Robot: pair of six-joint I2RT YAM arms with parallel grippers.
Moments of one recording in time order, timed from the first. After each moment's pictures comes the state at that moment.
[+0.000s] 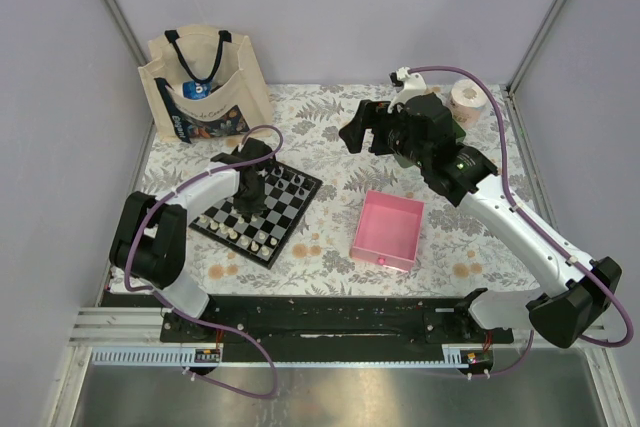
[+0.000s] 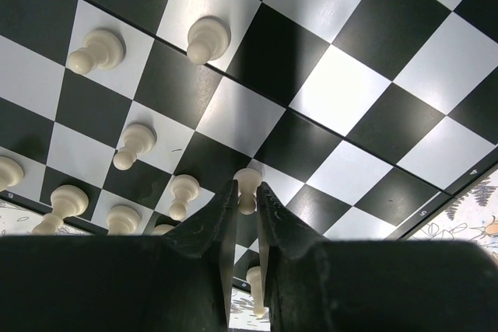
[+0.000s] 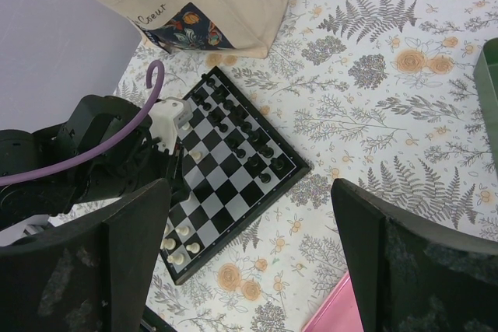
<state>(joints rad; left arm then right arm) -0.38 1.62 1.04 -0.73 -0.16 -0.39 0.63 1.29 1.33 -0.33 0.03 0.46</state>
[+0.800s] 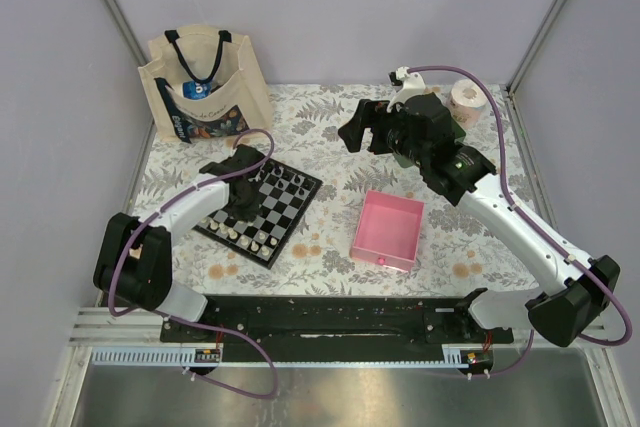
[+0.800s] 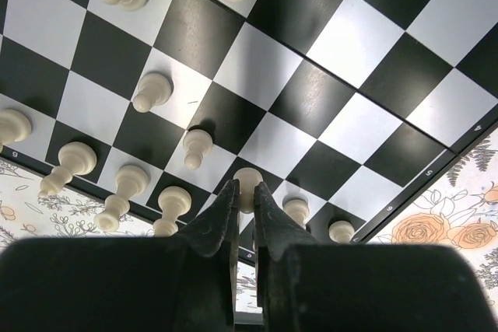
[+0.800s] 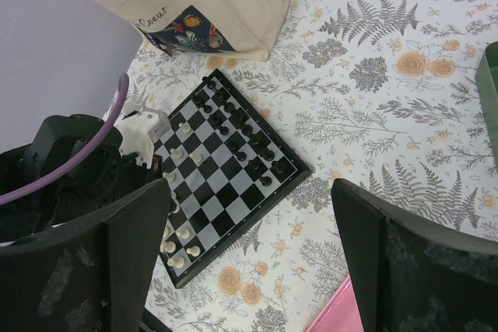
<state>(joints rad) -0.38 1.47 0.96 -0.74 -0.16 -0.42 0.63 1.29 1.33 -0.32 0.03 0.46</state>
